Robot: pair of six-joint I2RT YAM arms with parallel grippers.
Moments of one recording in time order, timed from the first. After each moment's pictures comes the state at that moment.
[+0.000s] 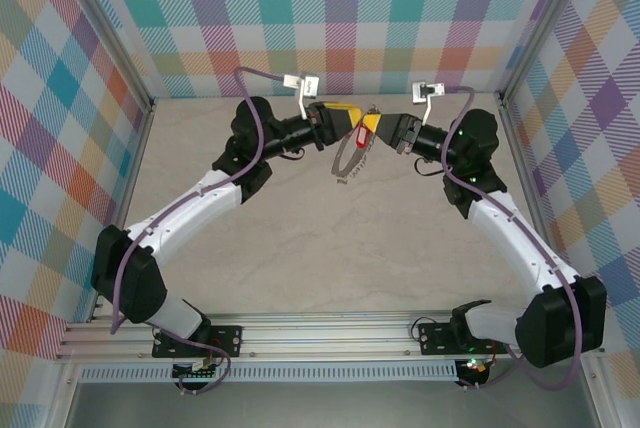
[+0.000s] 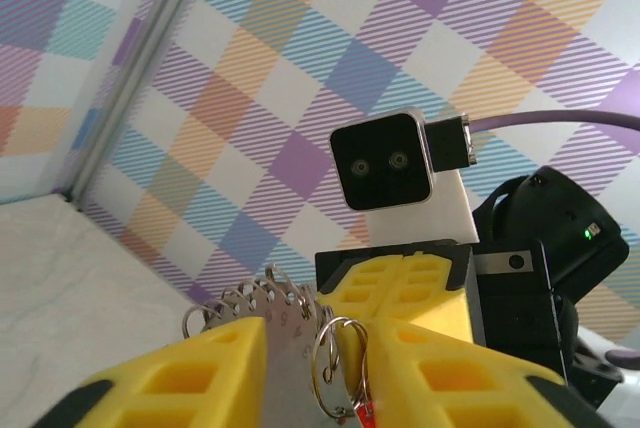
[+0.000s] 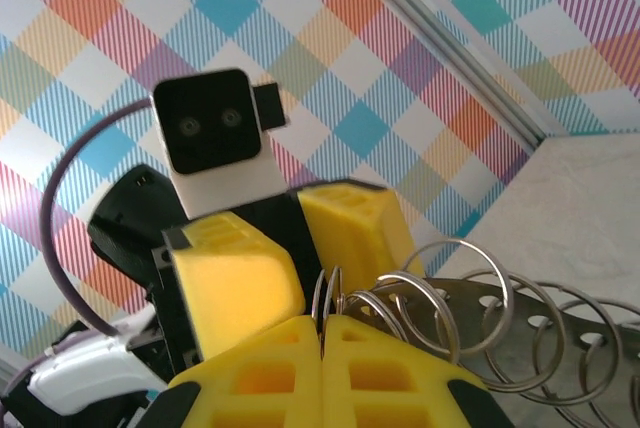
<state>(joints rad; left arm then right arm) -0.59 1.51 1.30 0.37 0.60 -0.66 0.30 1.23 1.03 0.38 -0.90 0.93</state>
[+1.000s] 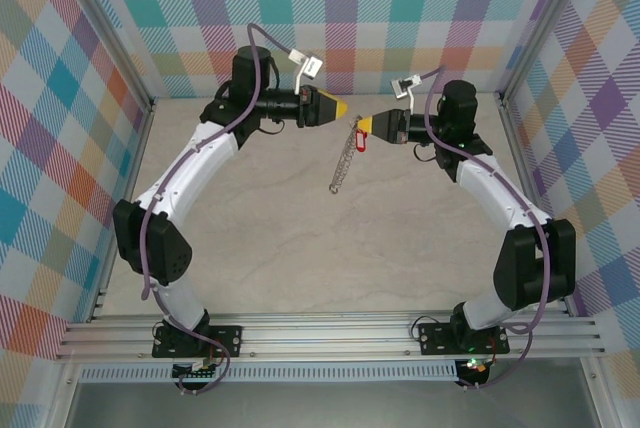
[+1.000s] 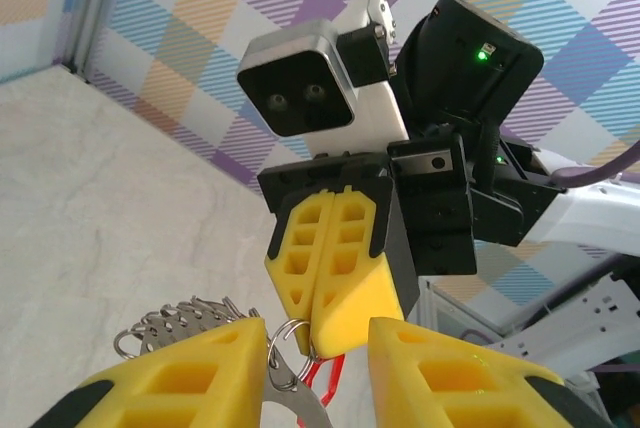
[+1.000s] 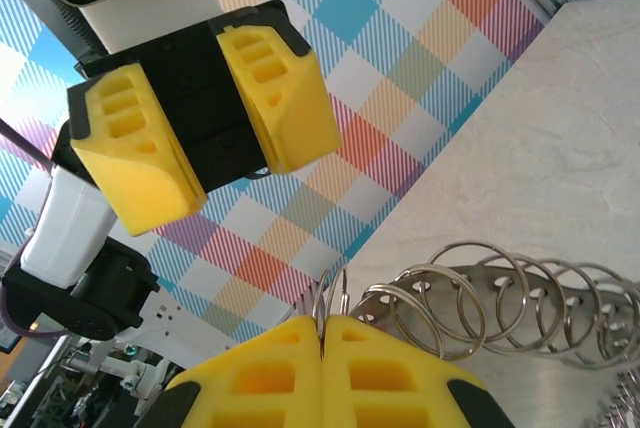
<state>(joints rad) -0.42 1.77 1.79 -0.35 1.00 -0.28 0.22 1.53 1.21 0.21 -1.22 0.77</state>
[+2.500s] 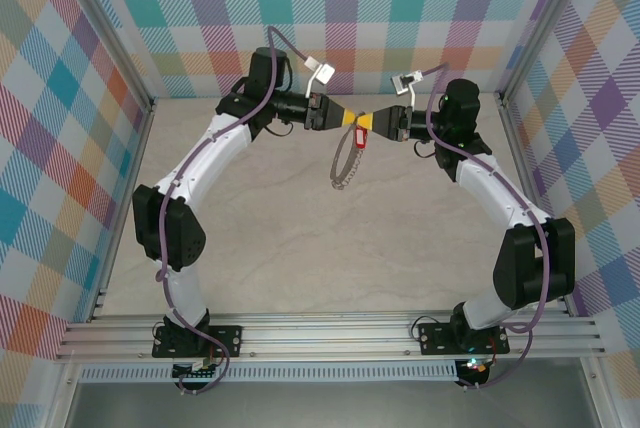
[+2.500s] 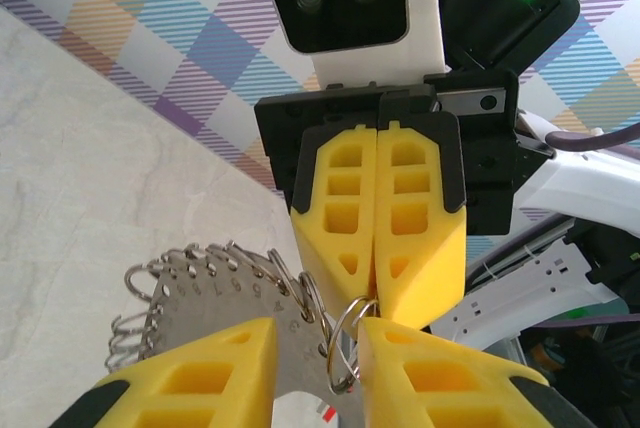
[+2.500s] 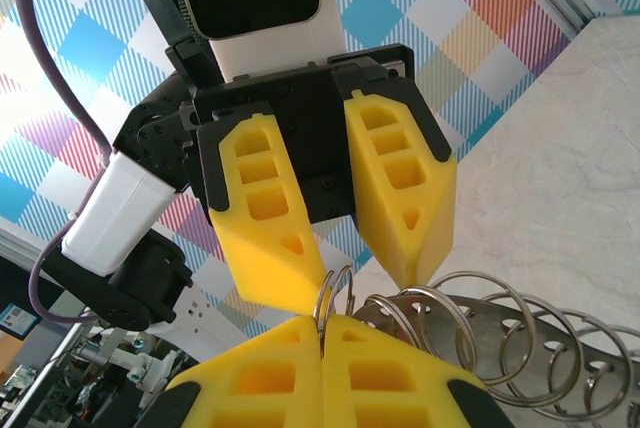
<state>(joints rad) -0.45 1.89 1.89 -0.45 1.13 -0.26 0.22 1.53 1.22 0.32 -1.25 0.84</state>
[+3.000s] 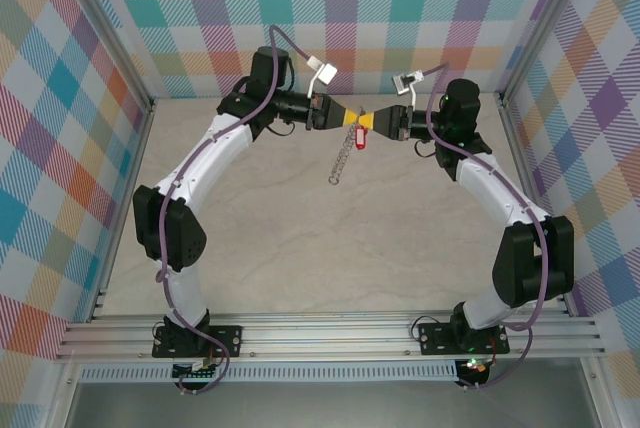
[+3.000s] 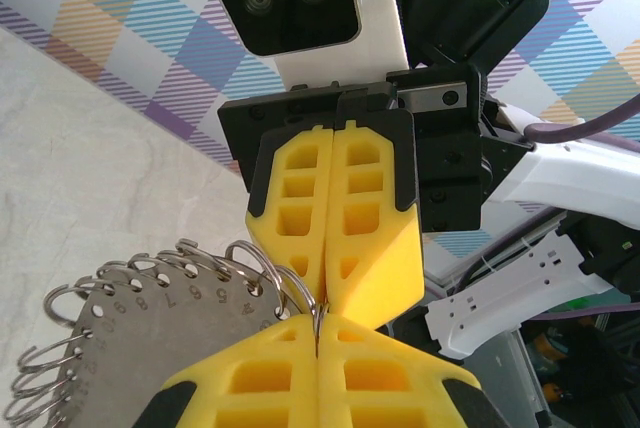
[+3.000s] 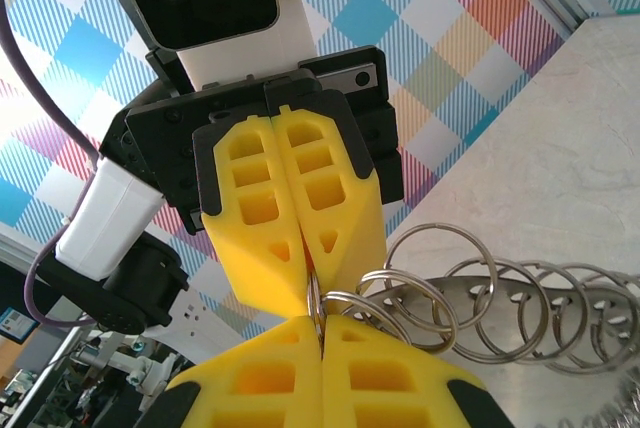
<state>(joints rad) -0.46 1.89 1.91 -0.45 1.14 -0.24 0.21 1.54 1.22 0.33 -1.25 0.84</state>
